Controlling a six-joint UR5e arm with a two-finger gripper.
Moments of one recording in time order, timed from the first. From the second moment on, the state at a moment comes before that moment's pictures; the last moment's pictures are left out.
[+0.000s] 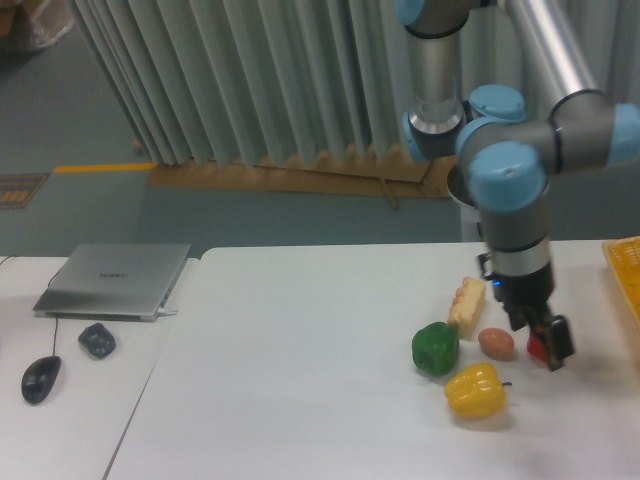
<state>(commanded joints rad) 2.22 -1.99 -1.45 -1.19 1.84 1.26</state>
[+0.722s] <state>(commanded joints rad) 2.14 -2.08 -1.44 -1.25 1.94 1.20</state>
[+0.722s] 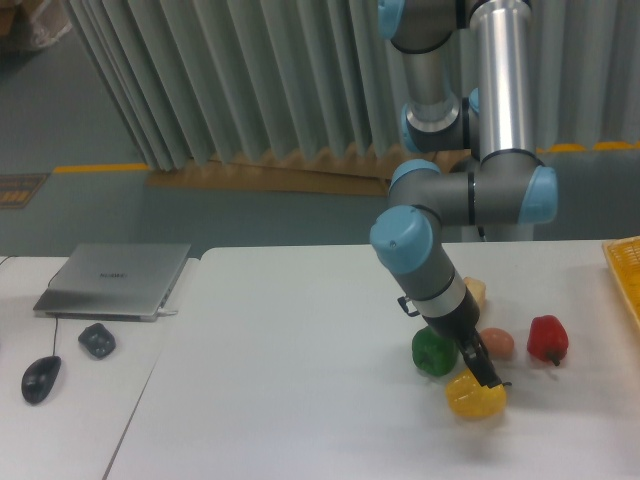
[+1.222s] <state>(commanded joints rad) 2.14 -2.11 -1.44 -1.18 1.95 1.19</state>
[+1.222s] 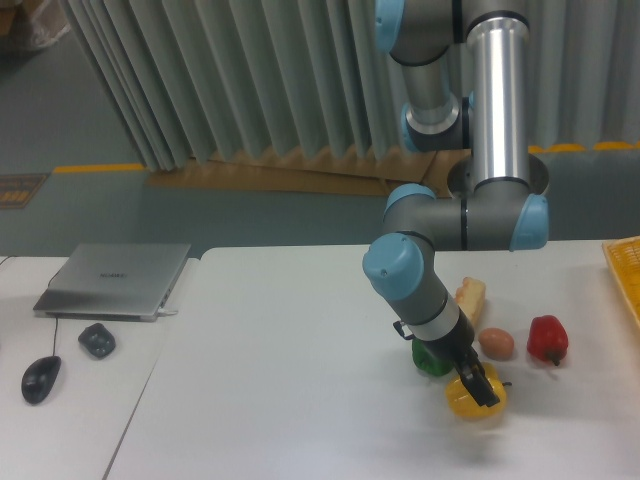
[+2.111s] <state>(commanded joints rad) 2.14 -2.12 -1.44 -1.16 1.96 1.19</state>
